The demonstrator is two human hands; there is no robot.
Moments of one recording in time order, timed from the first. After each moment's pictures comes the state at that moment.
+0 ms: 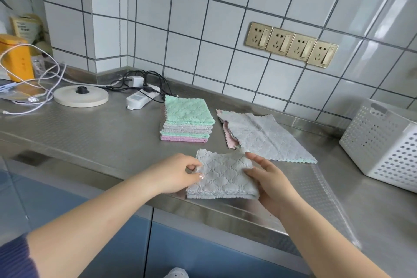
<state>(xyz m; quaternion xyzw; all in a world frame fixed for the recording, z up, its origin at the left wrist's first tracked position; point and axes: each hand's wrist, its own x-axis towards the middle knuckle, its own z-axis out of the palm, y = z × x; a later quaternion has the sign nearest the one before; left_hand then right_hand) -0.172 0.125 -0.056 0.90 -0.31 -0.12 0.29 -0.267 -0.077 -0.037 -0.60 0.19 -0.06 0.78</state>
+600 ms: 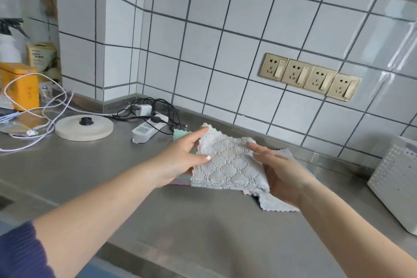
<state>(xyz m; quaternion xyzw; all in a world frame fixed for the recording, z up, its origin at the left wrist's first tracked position) -0.071 0.115 -0.003 0.70 -0.28 -0.12 0.65 -0.159 -0.096 0.032 -0.61 0.09 -0.01 0.79</state>
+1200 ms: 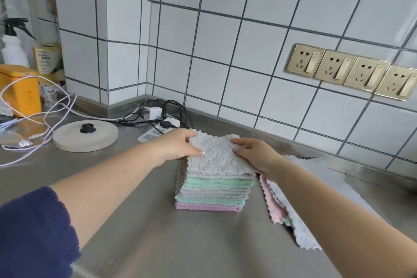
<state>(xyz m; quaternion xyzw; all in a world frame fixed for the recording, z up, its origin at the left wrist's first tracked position) 0.061 0.126 -0.007 0.86 -0.19 -0.11 0.45 0.003 -0.088 0.005 -0.88 0.08 -0.03 0.47</state>
